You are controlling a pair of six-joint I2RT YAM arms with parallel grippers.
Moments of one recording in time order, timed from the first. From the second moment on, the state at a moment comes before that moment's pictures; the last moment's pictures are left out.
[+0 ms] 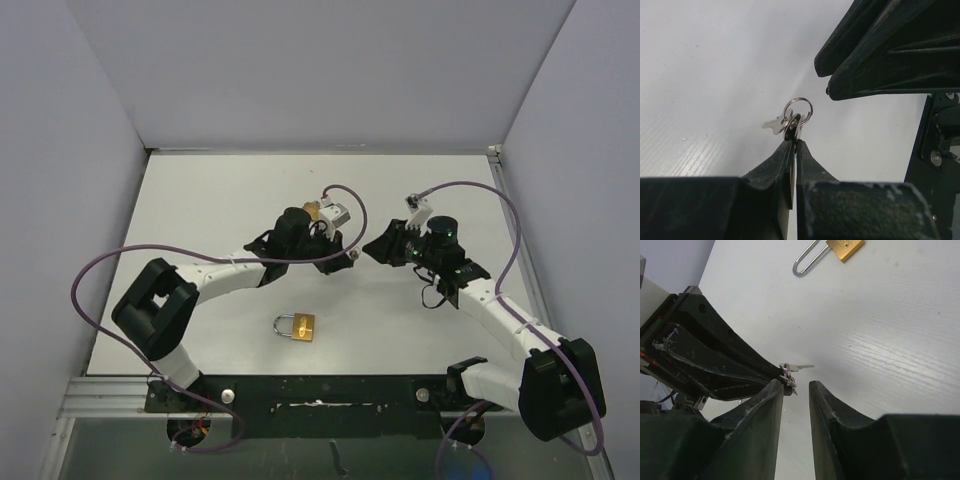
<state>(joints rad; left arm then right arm) -0.75 1.67 0.97 0.25 0.45 -0.24 0.33 1.14 0.65 0.08 -0.44 0.51</state>
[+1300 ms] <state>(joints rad) -0.72 1.72 1.10 0.11 0.65 -0.22 0.33 1.21 0.65 0.13 -0.58 0.46</state>
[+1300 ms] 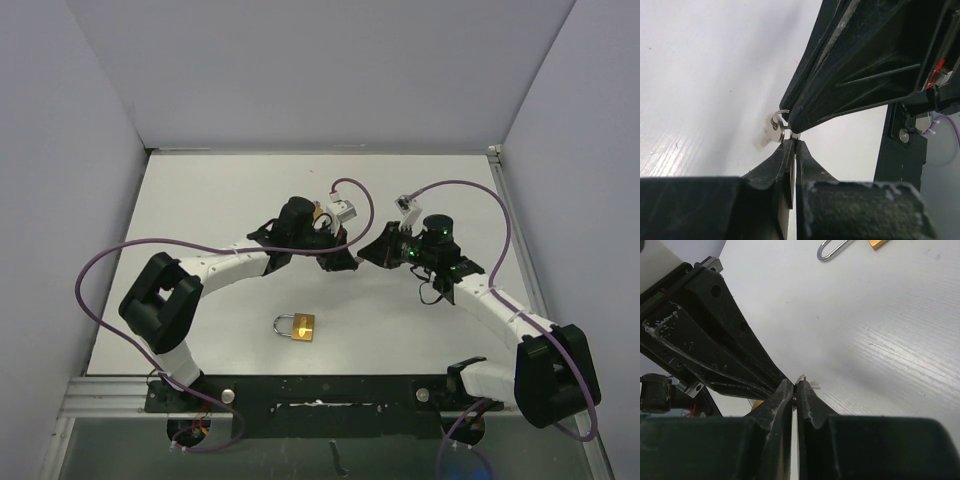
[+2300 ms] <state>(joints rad) -0.72 1.73 0.98 0.38 0.68 -0.36 0.33 1.21 0.64 0.18 -0.57 0.56</state>
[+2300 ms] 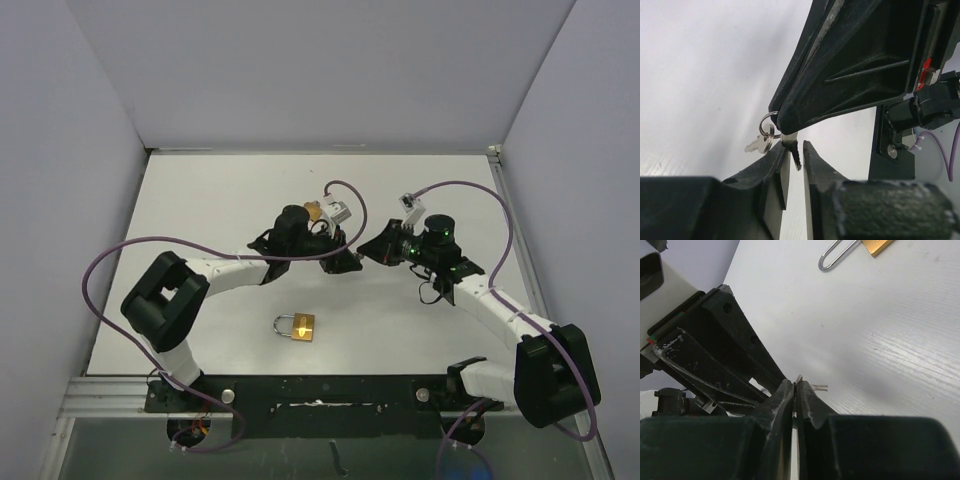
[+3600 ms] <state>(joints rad) -0.68 1.87 1.28 -0.05 0.88 -0.24 0.18 1.13 0.54 0.29 -0.69 0.52</state>
